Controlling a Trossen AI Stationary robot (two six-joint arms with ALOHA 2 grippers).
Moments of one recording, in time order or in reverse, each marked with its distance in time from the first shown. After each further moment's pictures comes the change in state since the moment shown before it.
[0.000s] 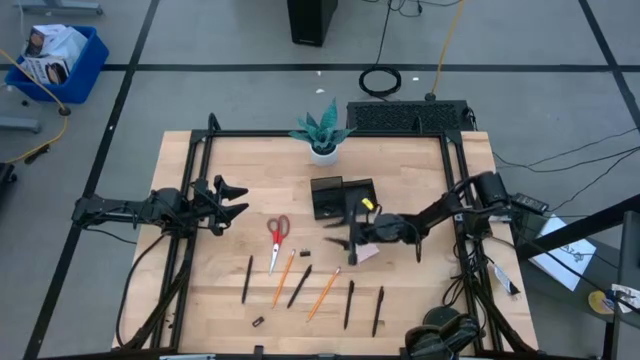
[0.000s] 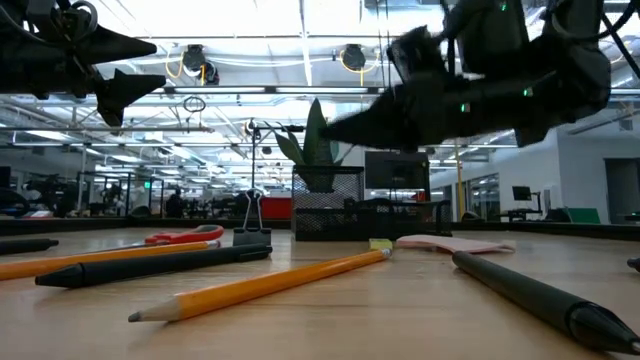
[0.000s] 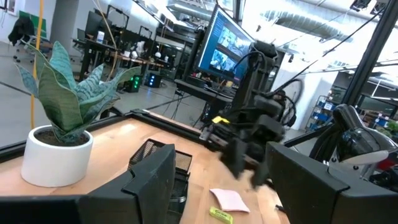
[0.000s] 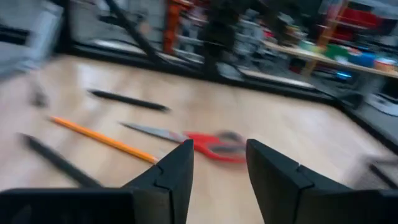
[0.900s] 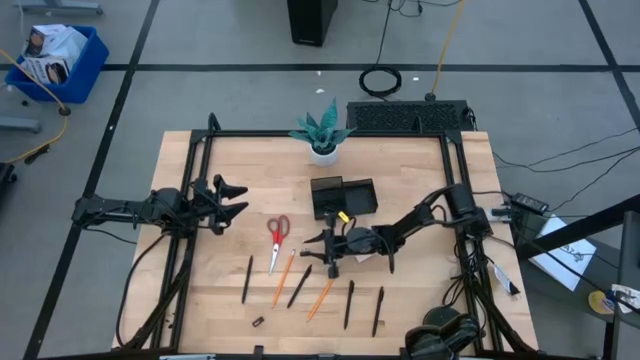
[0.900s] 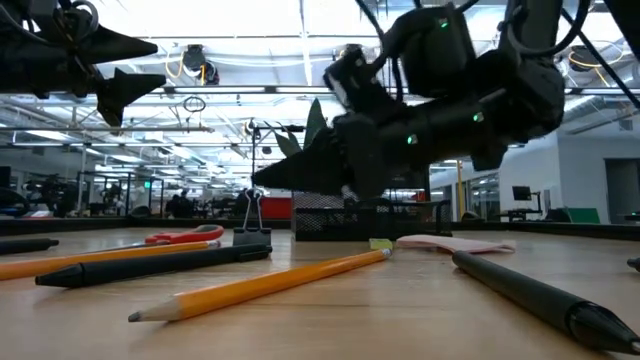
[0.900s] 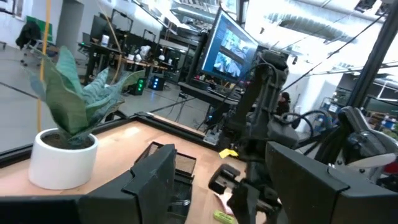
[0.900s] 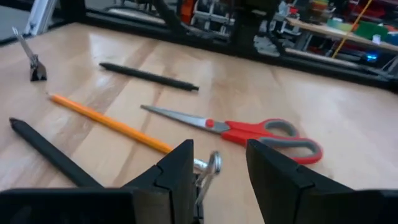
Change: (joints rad) left arm 0.000 0.000 0.000 0.008 -0.018 0.011; right arm 0.028 0.259 0.265 -0.112 -0.009 0.021
